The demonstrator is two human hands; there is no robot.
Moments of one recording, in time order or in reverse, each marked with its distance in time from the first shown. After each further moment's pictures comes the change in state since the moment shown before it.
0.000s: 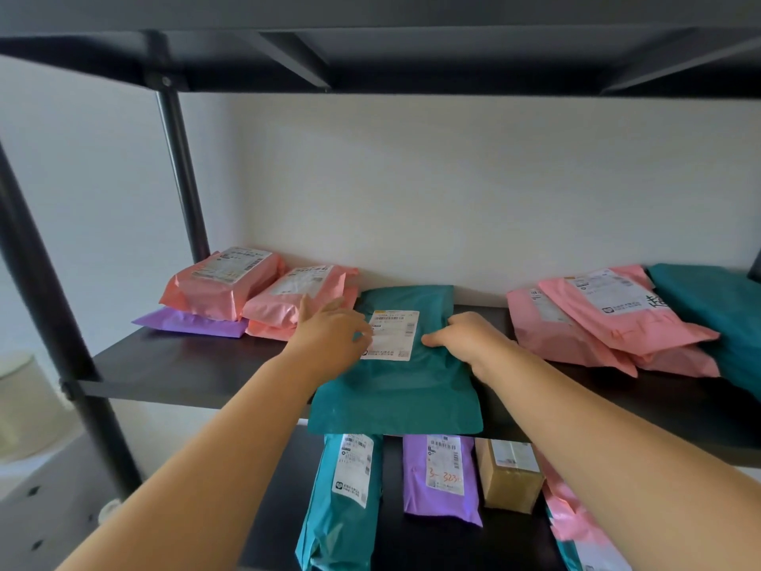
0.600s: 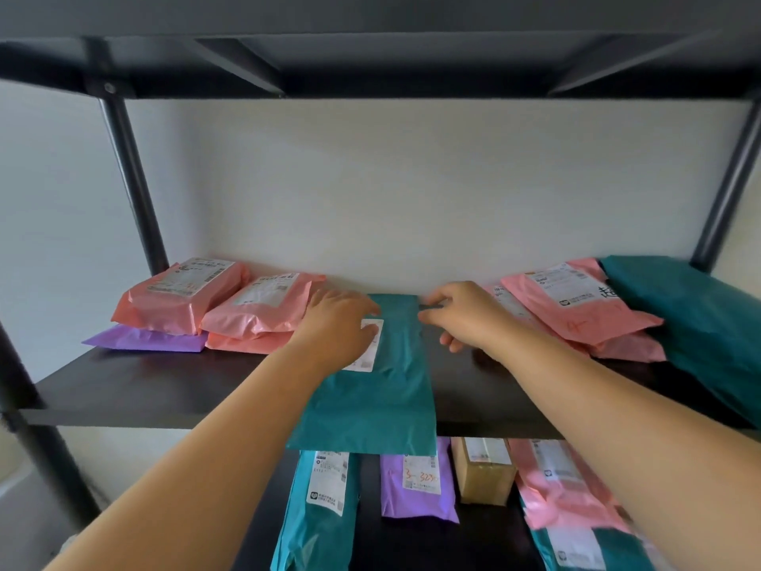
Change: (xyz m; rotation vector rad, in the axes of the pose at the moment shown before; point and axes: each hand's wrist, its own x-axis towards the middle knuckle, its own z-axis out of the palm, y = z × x) left_hand 0.017 0.047 -0.011 -0.024 0.090 0.099; right_hand -0.035 -0.020 -0.053 -0.341 0.076 -0.252
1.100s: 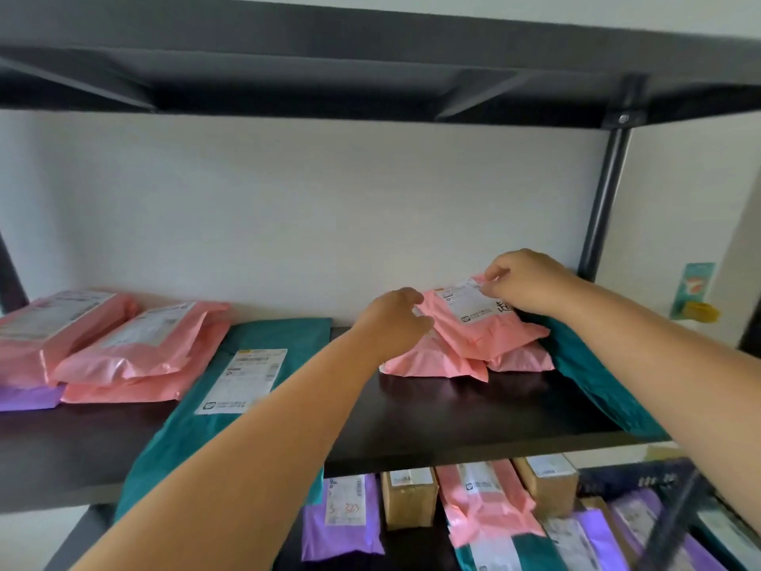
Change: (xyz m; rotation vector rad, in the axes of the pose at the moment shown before) left_hand 0.082 0.171 0.027 -0.413 -0.156 0.023; right_hand -0.001 0.085 -0.175 -0.415 0.231 0.092
